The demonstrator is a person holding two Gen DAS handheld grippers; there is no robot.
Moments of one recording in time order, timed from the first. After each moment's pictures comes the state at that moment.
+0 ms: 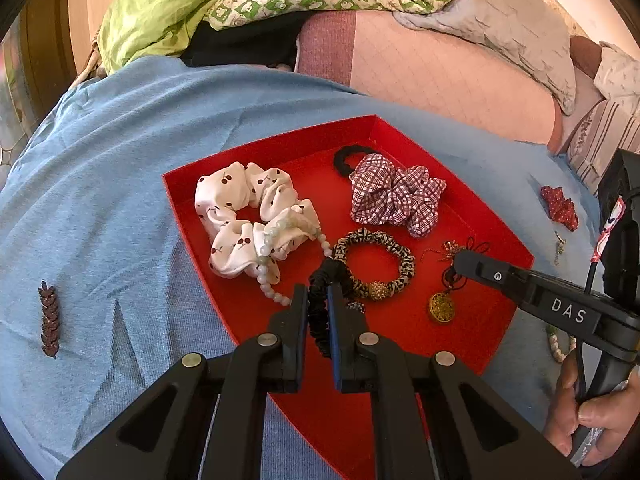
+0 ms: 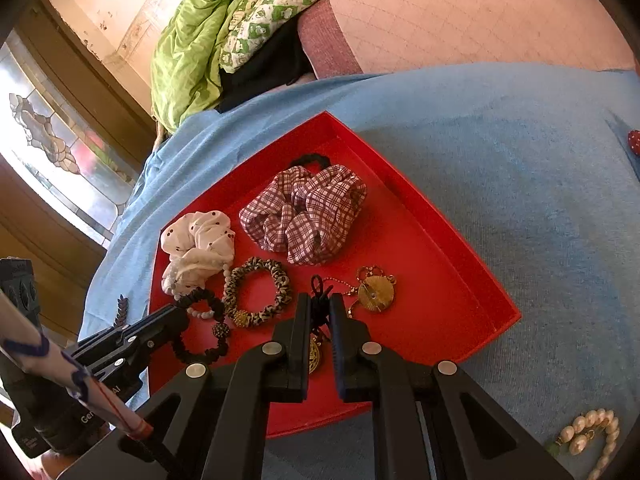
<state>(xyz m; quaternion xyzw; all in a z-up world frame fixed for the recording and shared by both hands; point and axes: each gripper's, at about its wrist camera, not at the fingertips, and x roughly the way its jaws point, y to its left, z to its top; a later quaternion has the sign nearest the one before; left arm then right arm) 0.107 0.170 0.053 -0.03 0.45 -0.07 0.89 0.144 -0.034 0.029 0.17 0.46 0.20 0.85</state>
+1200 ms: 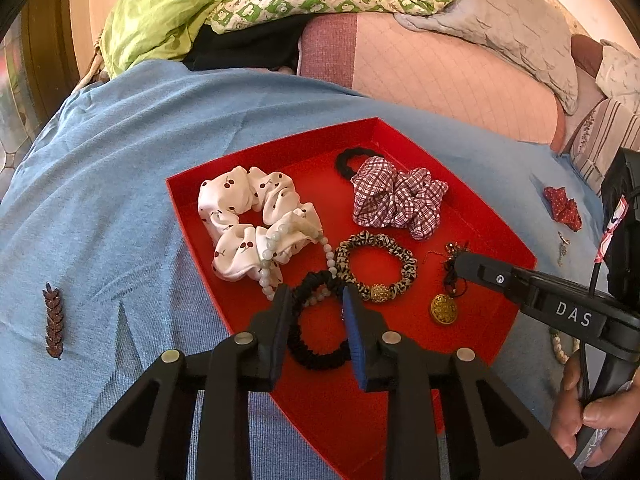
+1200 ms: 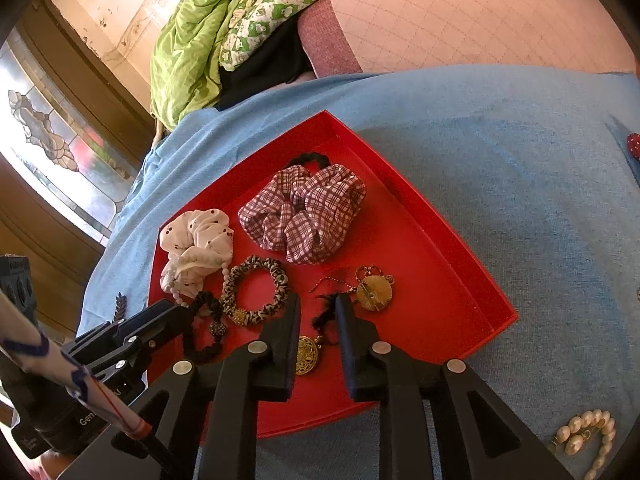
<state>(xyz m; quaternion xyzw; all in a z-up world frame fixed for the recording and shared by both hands) 0.108 0.168 0.056 -0.02 0.44 -0.06 0.89 0.143 -0.035 0.032 0.16 0.46 0.20 0.85</state>
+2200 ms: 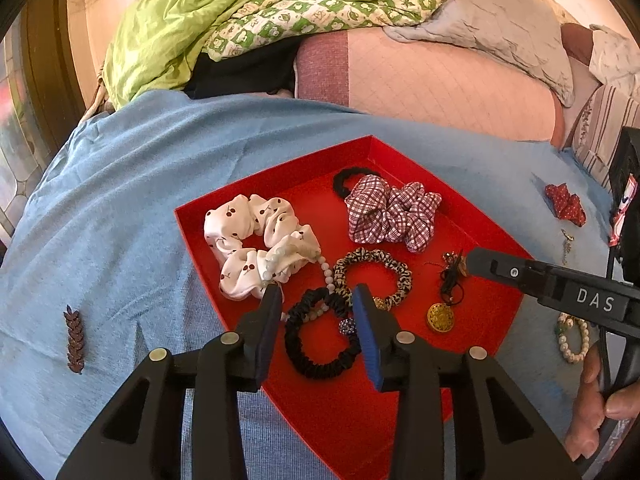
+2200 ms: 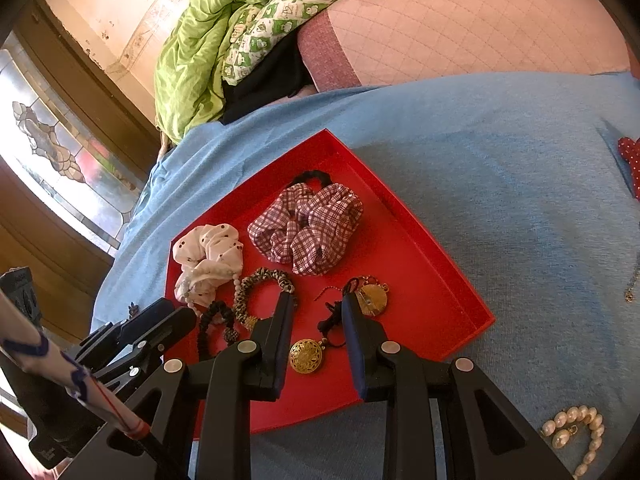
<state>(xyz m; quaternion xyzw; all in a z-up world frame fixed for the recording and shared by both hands) 0.101 0.157 0.068 0.02 0.41 -0.05 0.91 0.138 -0.045 0.047 0.18 0.45 0.20 0.85</state>
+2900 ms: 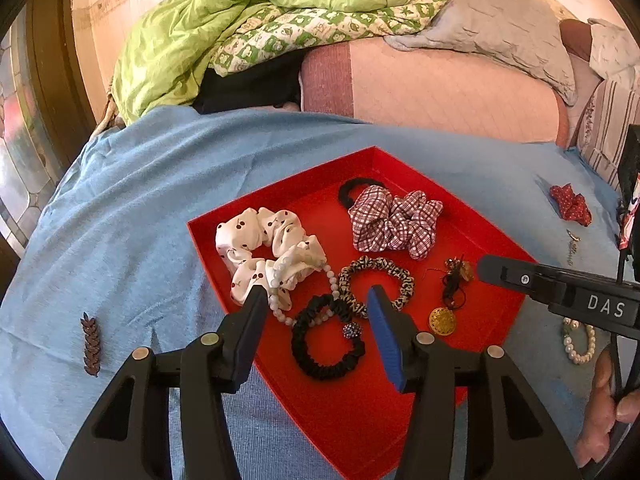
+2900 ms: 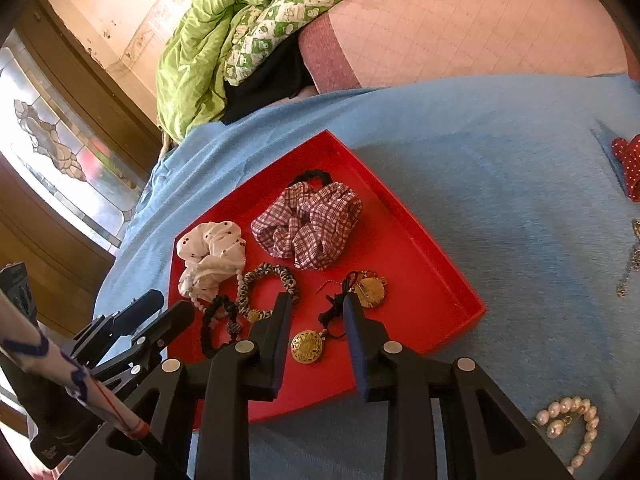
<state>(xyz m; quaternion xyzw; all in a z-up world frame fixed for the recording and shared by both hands) 0.093 0.151 0.077 0.04 0.39 -0.03 0.92 0.130 -0.047 0.054 0.17 0.45 0.20 0.85</state>
